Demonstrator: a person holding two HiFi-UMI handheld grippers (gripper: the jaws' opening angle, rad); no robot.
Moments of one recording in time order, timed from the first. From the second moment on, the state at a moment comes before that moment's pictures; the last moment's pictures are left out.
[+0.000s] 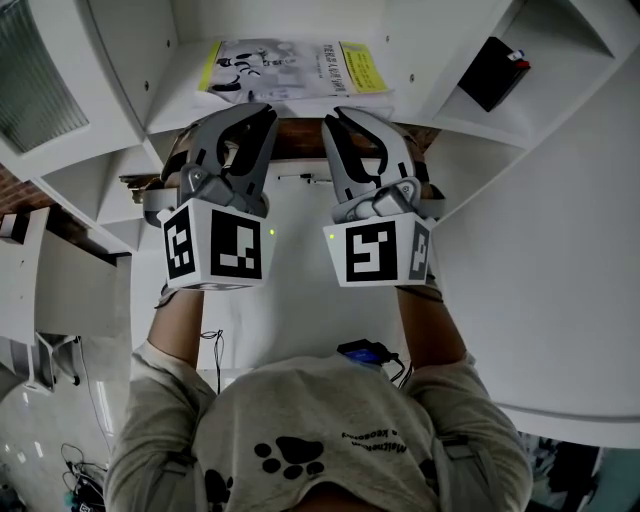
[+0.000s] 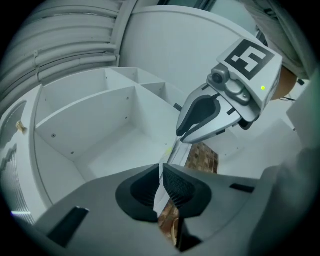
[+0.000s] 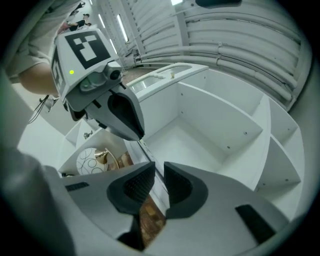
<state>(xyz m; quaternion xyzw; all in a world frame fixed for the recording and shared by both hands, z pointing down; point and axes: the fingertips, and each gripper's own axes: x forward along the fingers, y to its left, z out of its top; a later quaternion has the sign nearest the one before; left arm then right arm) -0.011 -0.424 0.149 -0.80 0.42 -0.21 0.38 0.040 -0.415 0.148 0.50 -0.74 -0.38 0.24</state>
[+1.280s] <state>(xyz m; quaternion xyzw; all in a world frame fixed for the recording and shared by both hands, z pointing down) -0.007 -0.449 0.176 -0.75 0.35 -0.39 0.40 0.027 -0.493 0.197 0.33 -0.67 -0.38 0.54</state>
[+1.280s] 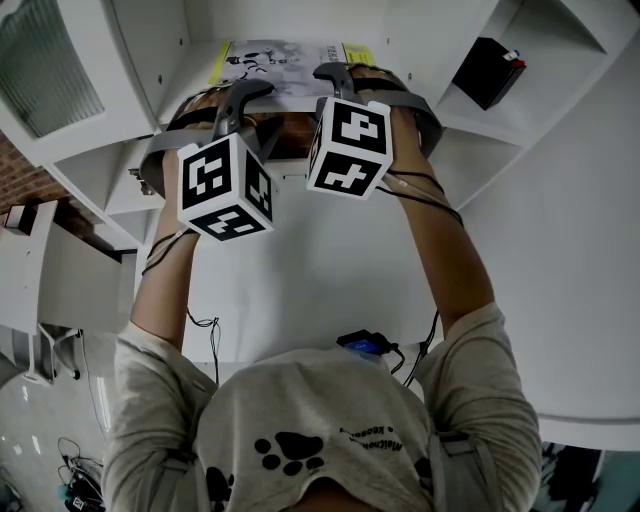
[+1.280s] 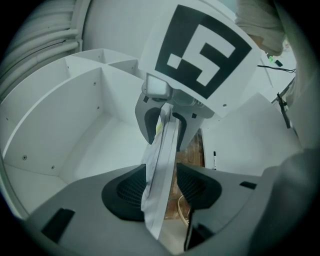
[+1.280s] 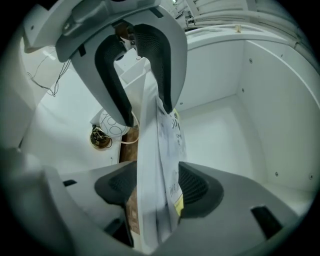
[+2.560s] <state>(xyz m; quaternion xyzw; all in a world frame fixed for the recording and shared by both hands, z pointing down) -0.001 -0.433 0.185 -0.68 0.35 -0.44 0.47 0.036 -0.422 0.193 0.30 -0.67 -0.42 0.54</state>
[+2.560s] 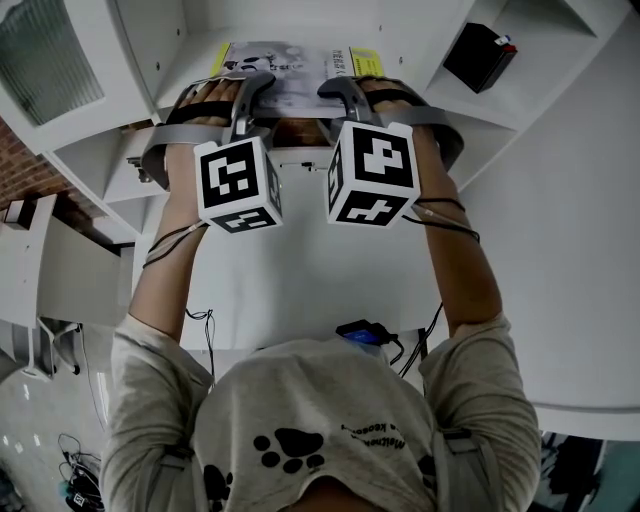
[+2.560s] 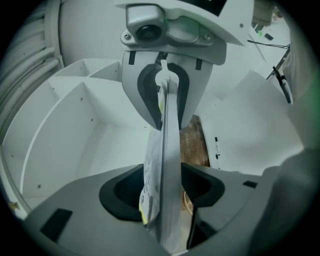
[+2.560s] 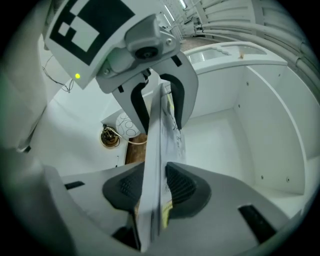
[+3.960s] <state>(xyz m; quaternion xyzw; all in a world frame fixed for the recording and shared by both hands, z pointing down) 0.019 -0.386 0.170 -0.64 0.42 -0.44 0.48 0.065 -0.402 0.177 0.40 -0.58 -0.51 0.48</state>
